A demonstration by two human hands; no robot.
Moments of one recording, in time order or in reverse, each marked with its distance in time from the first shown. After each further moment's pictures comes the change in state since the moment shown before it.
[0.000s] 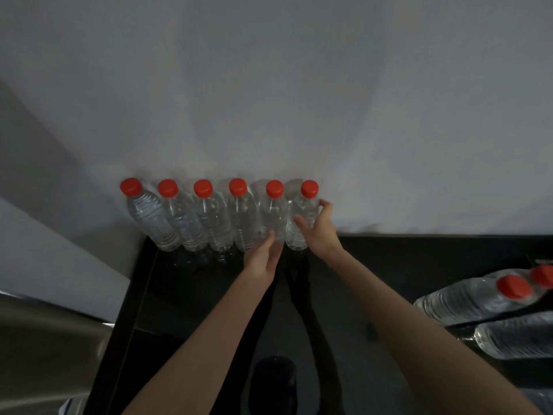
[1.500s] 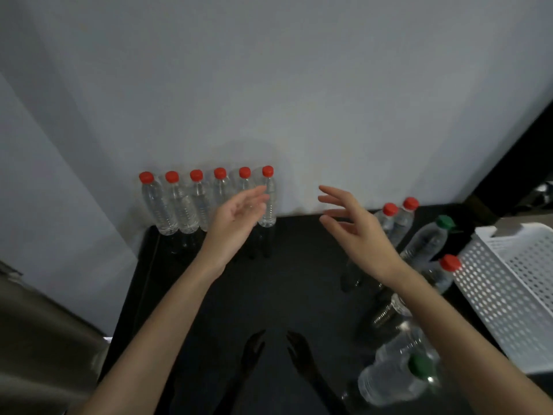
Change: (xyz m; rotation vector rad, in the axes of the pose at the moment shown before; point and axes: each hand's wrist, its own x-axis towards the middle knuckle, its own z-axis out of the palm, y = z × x) left_hand -0.306 0.022 -0.026 0.994 -0.498 0.789; right_hand -0.298 -0.066 -0.138 -0.162 0.051 -0.490
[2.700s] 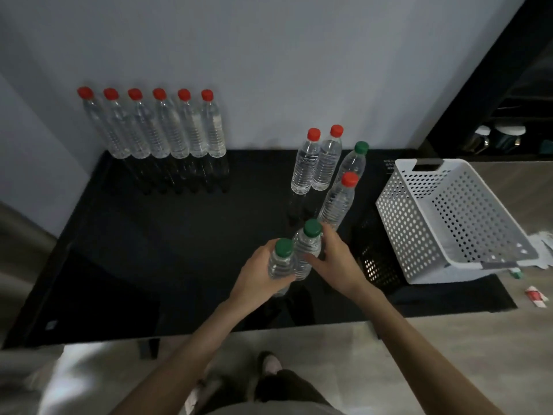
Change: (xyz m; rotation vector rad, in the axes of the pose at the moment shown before) left_hand -0.185 -0.098 0.255 0.312 -0.193 -0.202; right_hand -0.204 0.158 -0.092 -0.150 -0.170 0.186
